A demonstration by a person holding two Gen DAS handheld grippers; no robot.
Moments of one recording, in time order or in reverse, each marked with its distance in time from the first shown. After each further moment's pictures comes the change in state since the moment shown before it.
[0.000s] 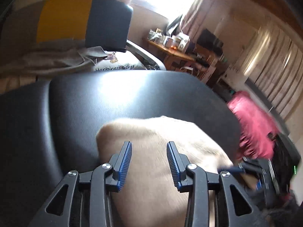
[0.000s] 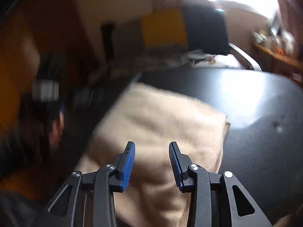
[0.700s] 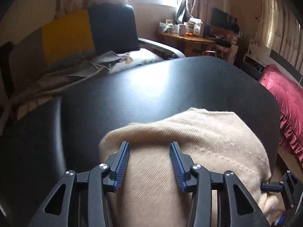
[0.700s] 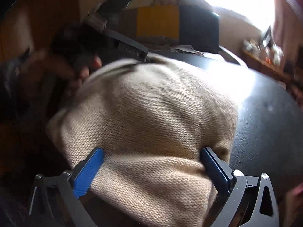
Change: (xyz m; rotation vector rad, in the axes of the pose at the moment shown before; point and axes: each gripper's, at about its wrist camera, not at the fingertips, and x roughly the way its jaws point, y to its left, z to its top) left arm 0.033 -0.038 -0.013 0.116 -0.011 0.283; right arm 0.030 0.021 -0.066 -0.071 -0.030 -0.141
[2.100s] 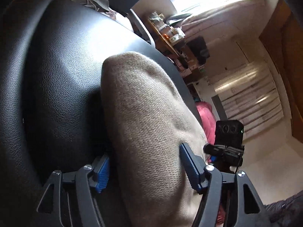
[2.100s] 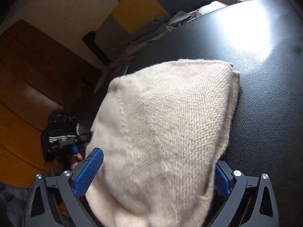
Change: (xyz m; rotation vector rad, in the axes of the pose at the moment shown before) left arm 0.040 0.092 -0.085 -0.493 0.148 -0.714; right arm 0.079 -0.120 0.063 0.534 0.093 0.473
